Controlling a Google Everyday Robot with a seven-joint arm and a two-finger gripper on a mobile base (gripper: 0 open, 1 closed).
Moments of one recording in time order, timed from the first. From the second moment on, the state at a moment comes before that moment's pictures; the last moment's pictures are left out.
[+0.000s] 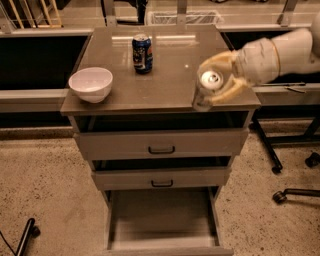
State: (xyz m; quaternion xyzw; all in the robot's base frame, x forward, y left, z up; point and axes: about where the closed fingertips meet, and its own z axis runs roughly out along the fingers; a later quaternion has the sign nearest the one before) arm 0.575 -0.123 0.926 -0.72 0.43 0.24 0.48
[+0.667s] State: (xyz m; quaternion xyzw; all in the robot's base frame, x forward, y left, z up) arm 0.648 -0.130 0.968 -0.64 0.56 0.22 0.48
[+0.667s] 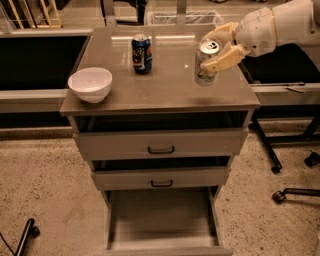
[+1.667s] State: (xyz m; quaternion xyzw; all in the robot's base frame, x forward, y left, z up) arm 0.685 -0.109 0.939 -0.58 0.59 0.28 0.48
